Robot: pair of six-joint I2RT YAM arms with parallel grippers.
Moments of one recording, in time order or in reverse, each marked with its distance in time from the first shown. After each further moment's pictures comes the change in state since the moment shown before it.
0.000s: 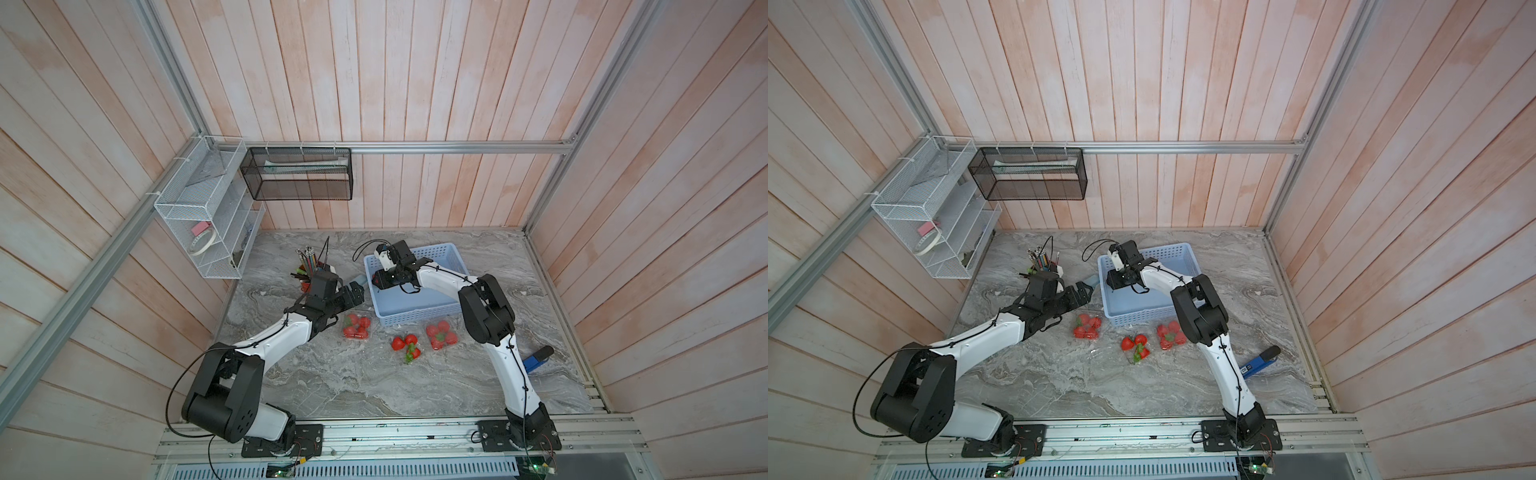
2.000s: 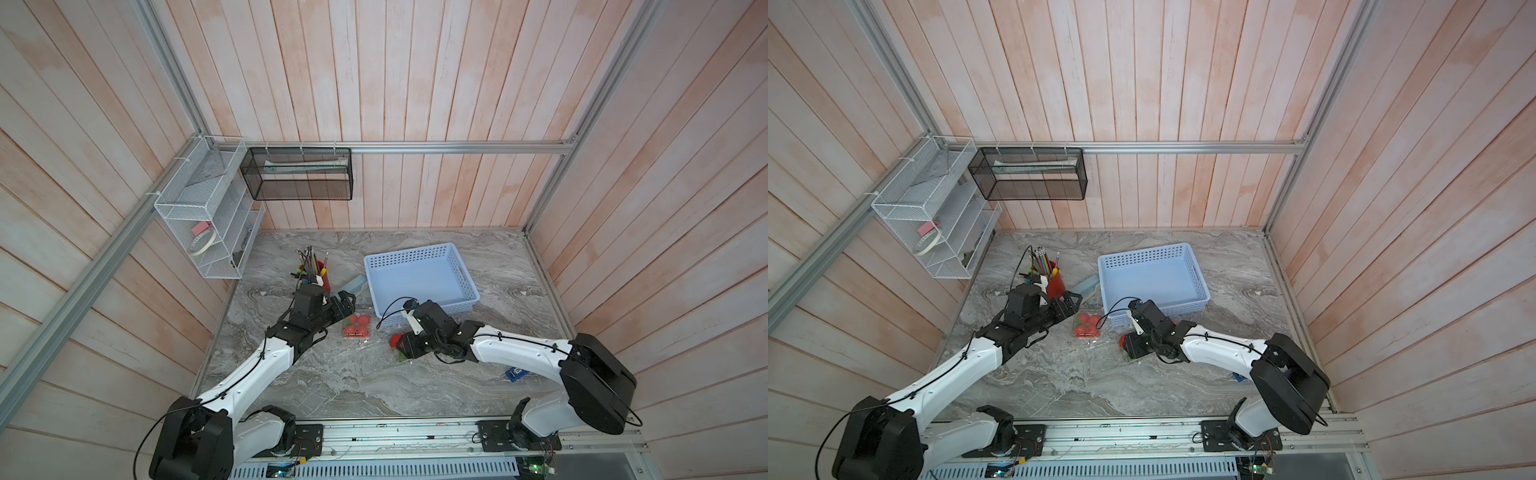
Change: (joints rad) left arm 0.011 -0.301 -0.132 -0.124 0.014 -0.076; right arm 0.258 -0.878 -1.002 0.093 0.122 0.261
